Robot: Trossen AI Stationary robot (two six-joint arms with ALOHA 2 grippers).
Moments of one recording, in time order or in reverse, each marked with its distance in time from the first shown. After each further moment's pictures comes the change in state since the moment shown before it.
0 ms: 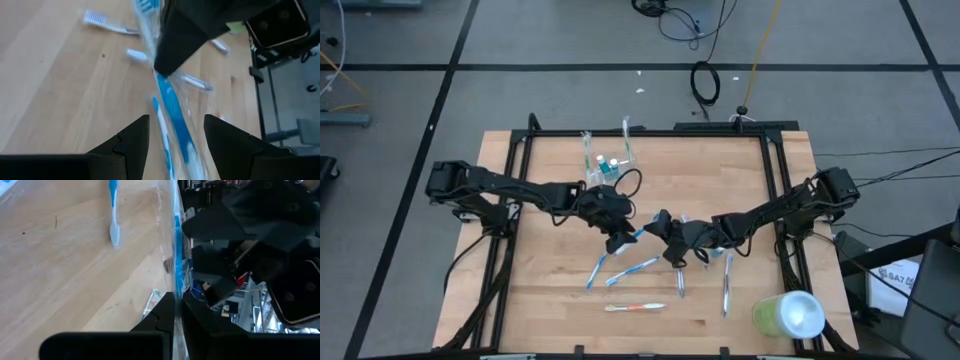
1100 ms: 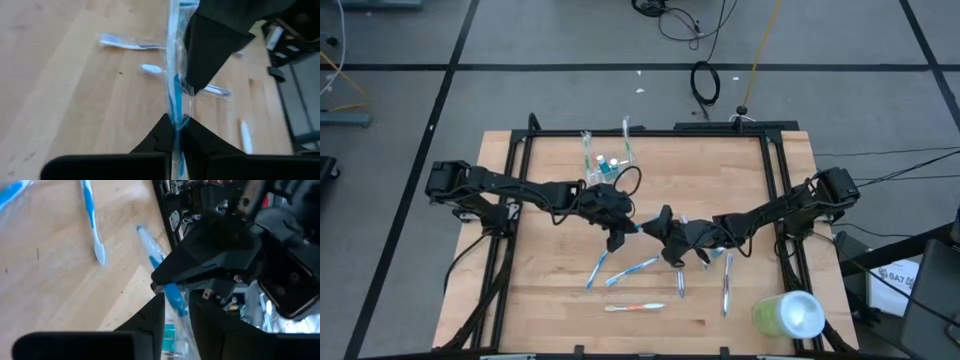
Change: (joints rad) left arm 0.002 0.000 0.001 0.016 -0.079 0.124; right arm 0.002 0.000 -0.001 0.066 -0.001 0.158
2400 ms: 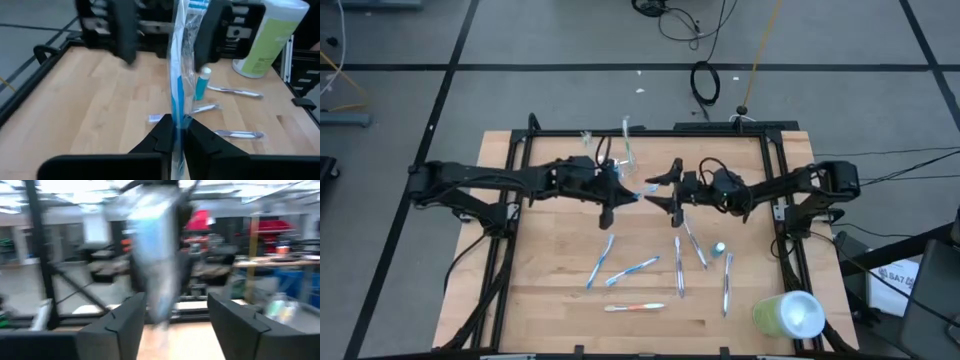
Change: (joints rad) left arm 0.120 -0.190 -0.002 0.077 -0.051 0.333; right arm -0.362 -0.051 -0.168 0.663 -0.553 1.232
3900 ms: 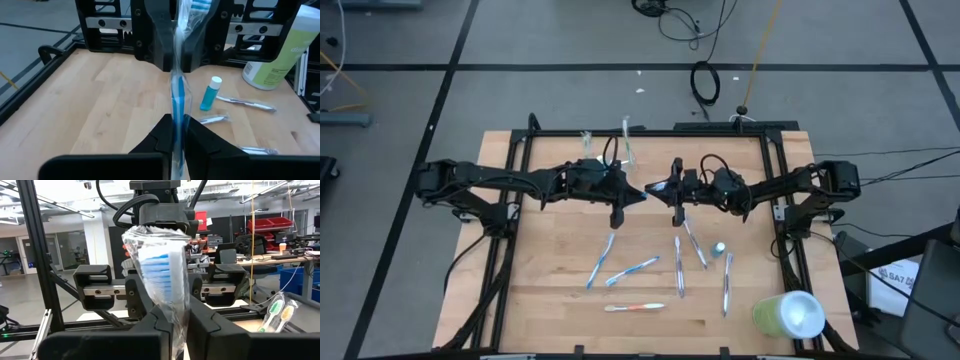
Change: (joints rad) left arm 0.001 0.096 0.001 0.133 -0.045 -0.042; right arm -0.002 0.000 0.002 0.004 -0.012 0.054
